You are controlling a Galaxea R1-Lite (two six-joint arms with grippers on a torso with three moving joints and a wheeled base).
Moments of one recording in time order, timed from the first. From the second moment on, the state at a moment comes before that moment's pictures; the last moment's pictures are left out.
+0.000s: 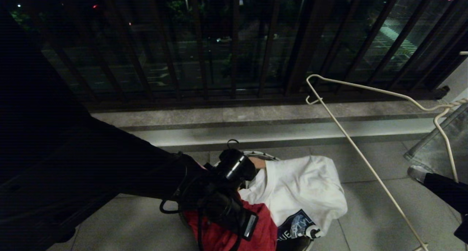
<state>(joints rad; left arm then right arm) -0.83 2.08 -1.29 0.23 -0.17 -0.25 0.69 0.87 -0.46 -0.32 -0.41 0.30</state>
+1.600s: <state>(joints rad) -0.96 1.78 -1.42 0.50 0.64 -0.83 0.69 0.87 -0.45 -0.32 -0.41 0.29</state>
